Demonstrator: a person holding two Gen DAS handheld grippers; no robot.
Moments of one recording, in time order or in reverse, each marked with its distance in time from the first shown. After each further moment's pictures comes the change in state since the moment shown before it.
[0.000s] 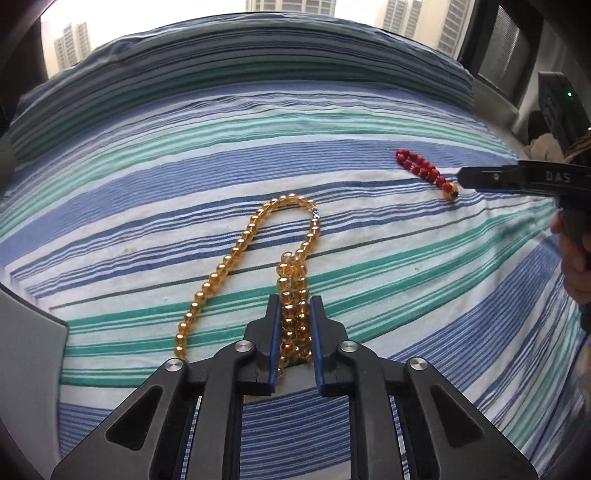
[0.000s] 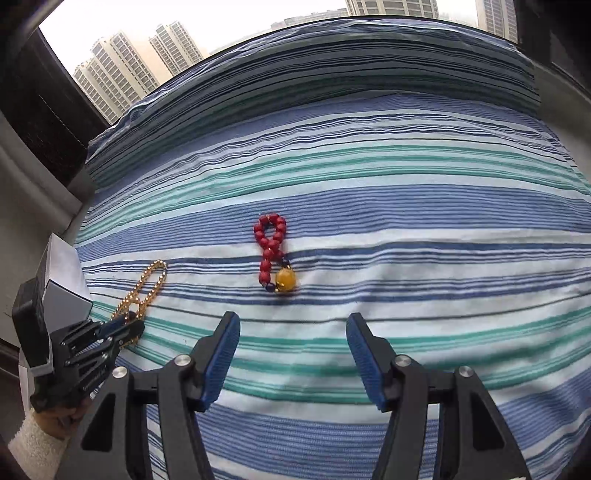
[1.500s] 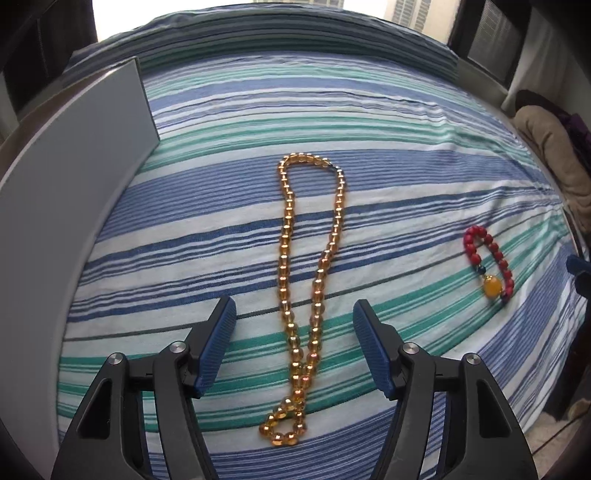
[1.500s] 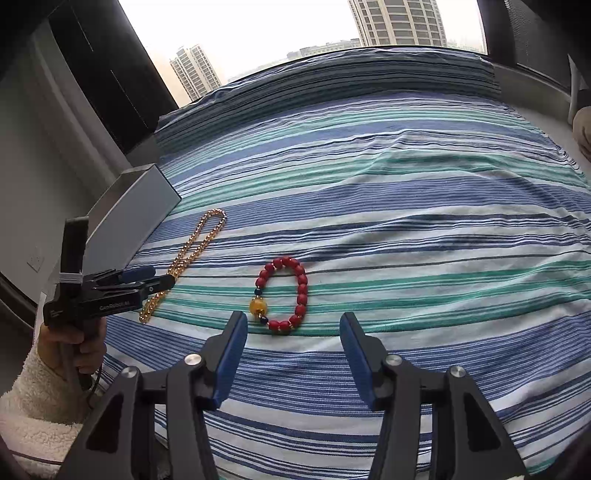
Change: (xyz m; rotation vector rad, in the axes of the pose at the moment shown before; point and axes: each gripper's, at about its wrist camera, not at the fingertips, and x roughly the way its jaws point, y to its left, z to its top) left arm -0.091 0.017 -0.152 -0.009 0.030 0.038; right arm -0.144 0.083 -0.260 -0.026 -0.154 0.013
